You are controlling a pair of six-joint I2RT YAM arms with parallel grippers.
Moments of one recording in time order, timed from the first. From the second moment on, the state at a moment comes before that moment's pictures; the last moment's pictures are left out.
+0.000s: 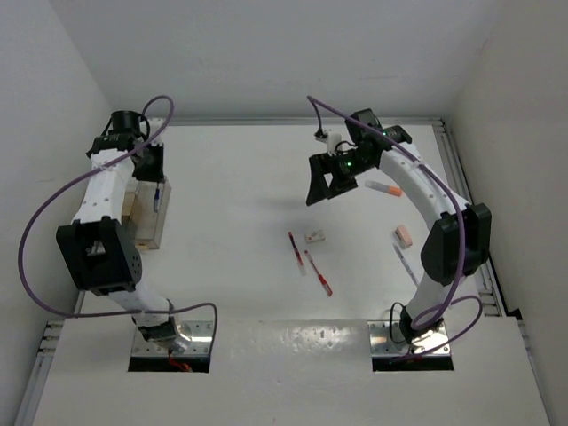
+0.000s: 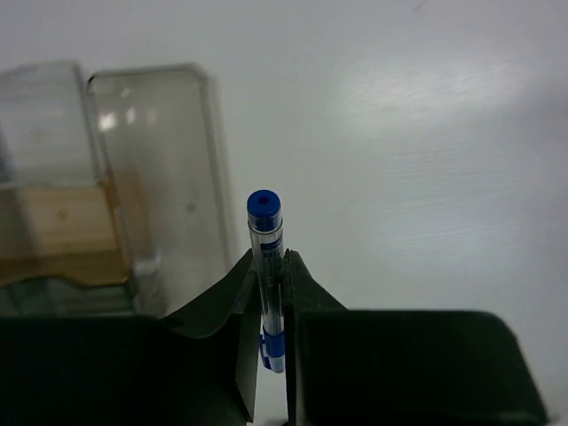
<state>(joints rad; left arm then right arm) 0.16 1.60 1.51 -0.84 0.18 0.16 0.35 1.77 1.63 -0.98 -0.66 -0.03</state>
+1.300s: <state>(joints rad) 0.27 1.47 1.53 -0.76 0.29 0.16 0.58 1.51 1.02 -0.92 -0.25 -0.18</state>
